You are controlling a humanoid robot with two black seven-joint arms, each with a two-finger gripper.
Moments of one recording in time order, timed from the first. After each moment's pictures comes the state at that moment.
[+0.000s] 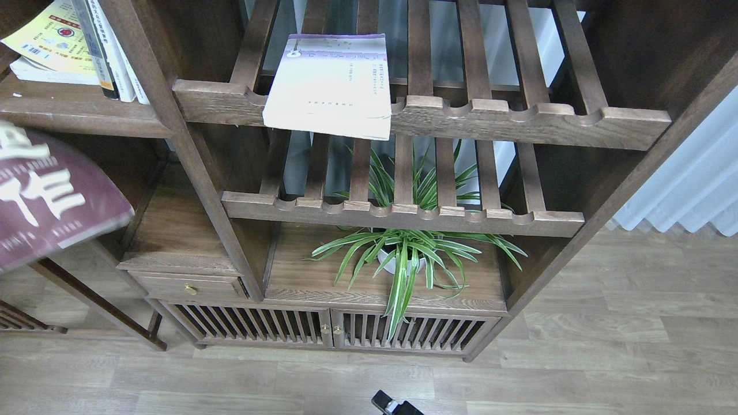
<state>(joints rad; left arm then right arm) 0.40 0.85 -1.87 -1.56 -0.19 -0.49 0.23 -0.41 -0.05 0.86 1.16 0.05 0.58 -0.18</state>
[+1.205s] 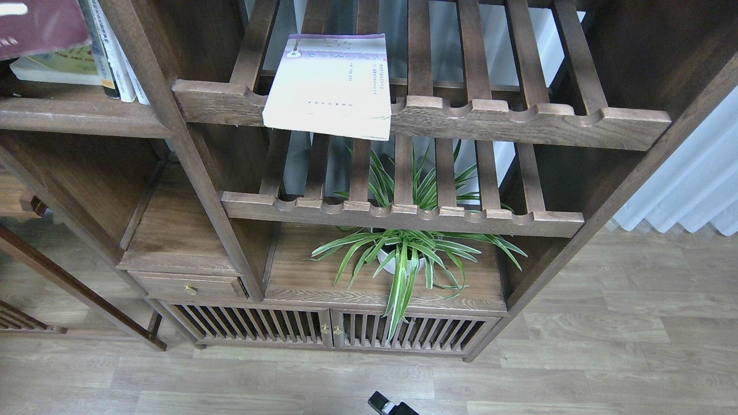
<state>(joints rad) -0.32 0.92 -1.78 -1.39 0.23 -0.49 0.29 -0.42 -0.04 0.86 1.16 0.05 0.58 -0.18</state>
